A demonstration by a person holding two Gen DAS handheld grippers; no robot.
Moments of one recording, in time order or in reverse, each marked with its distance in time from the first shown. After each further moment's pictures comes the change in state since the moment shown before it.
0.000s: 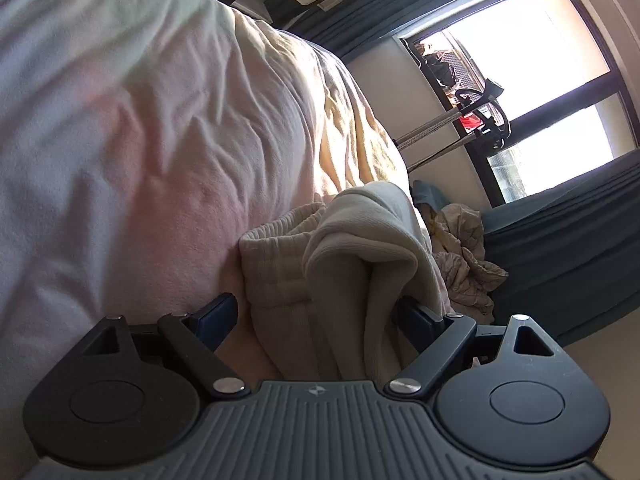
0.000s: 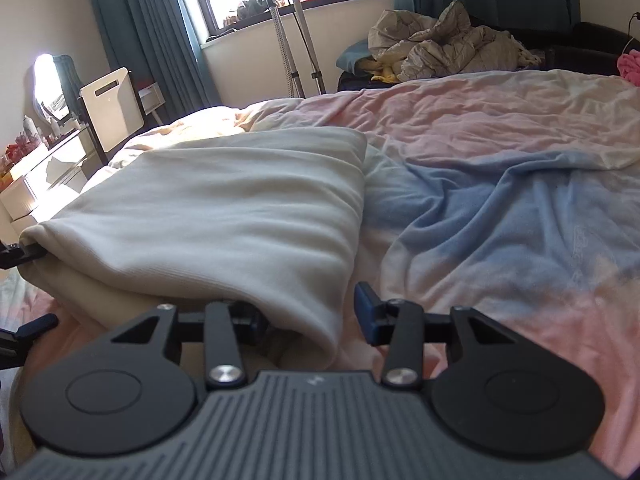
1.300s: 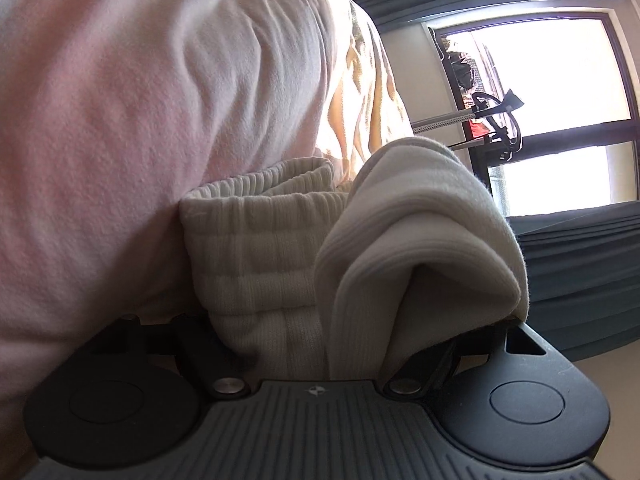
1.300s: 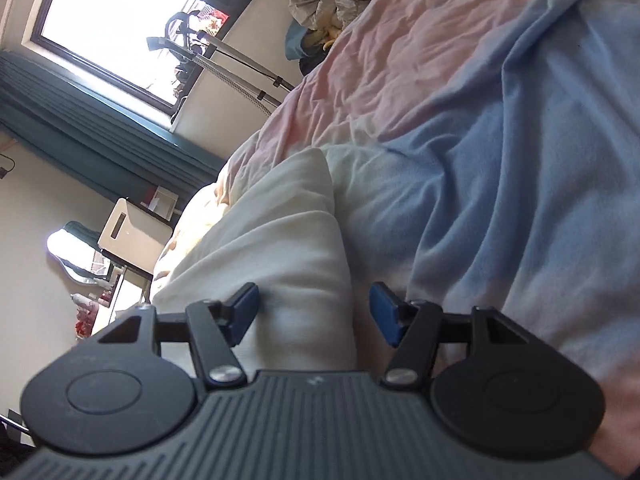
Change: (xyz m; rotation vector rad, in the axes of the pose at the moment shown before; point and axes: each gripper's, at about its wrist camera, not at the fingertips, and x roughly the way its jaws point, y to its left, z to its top) left arm 0.088 0.008 0.004 -0.201 0.050 -0.098; right arm 0.080 -0.093 0.039 0.663 0.050 0.272
